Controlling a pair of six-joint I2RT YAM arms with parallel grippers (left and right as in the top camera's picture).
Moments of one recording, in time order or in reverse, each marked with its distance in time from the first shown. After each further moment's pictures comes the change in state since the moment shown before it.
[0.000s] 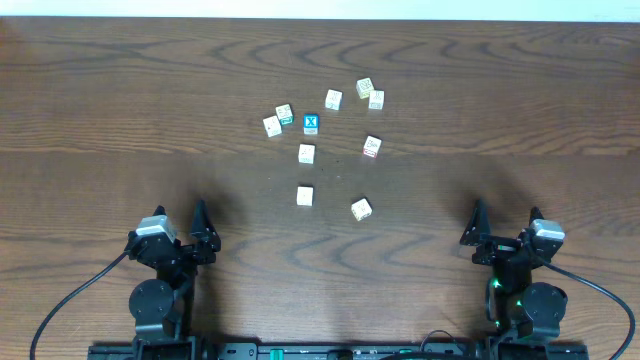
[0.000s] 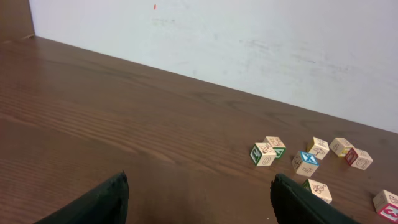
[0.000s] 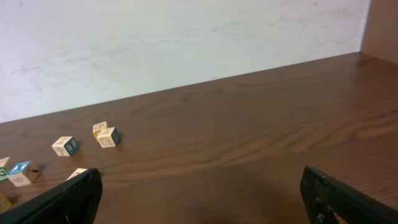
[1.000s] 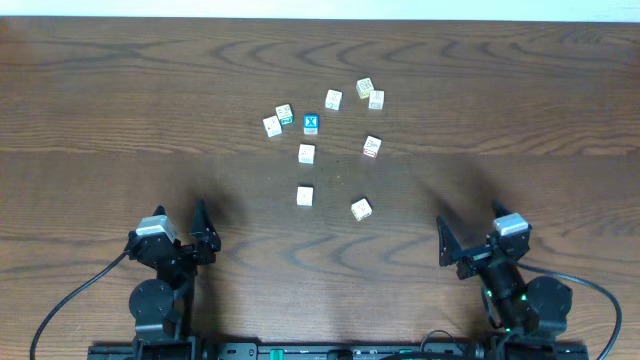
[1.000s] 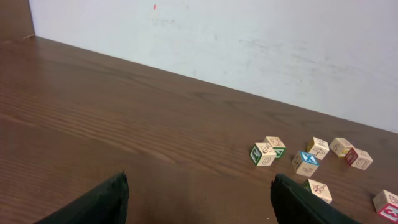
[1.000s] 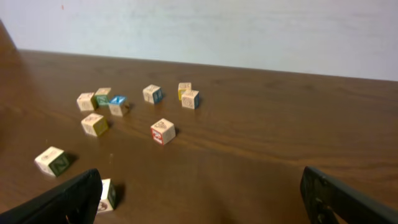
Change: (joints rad) left arm 0.000 0.000 0.000 0.000 0.000 0.000; right arm 0.000 0.087 0.111 -0.129 -0.394 -0.206
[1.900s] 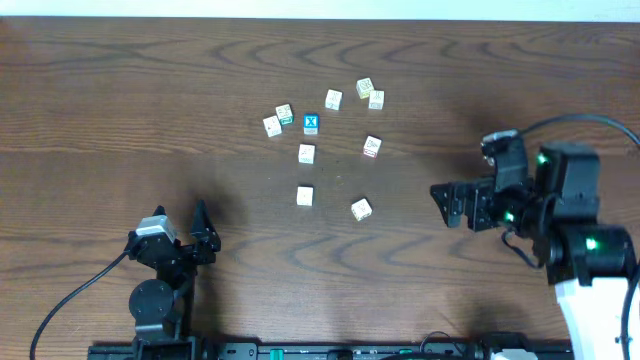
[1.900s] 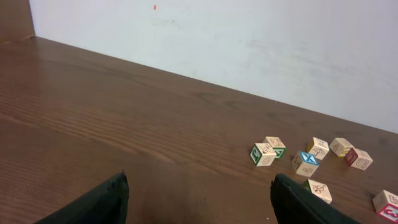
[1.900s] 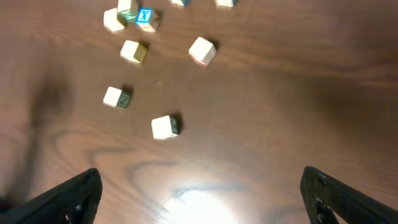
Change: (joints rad) left arm 0.000 -0.001 0.000 0.000 0.000 0.000; right arm 0.114 0.948 0.933 -0.745 0.000 0.006
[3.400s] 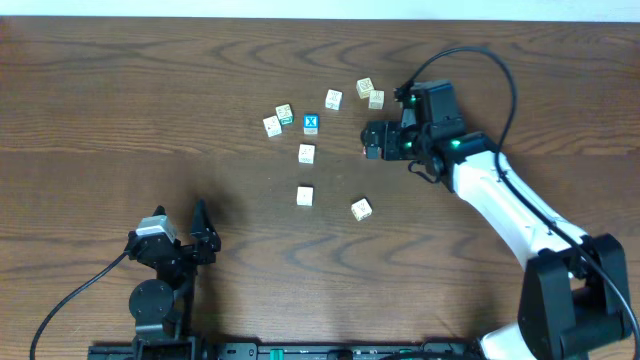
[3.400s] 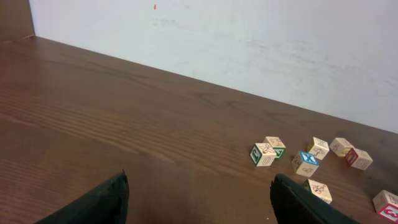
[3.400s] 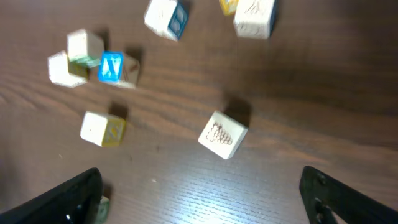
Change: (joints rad) left arm 0.000 0.000 0.000 0.000 0.000 0.000; right arm 0.289 0.650 0.077 0.589 0.206 0.341
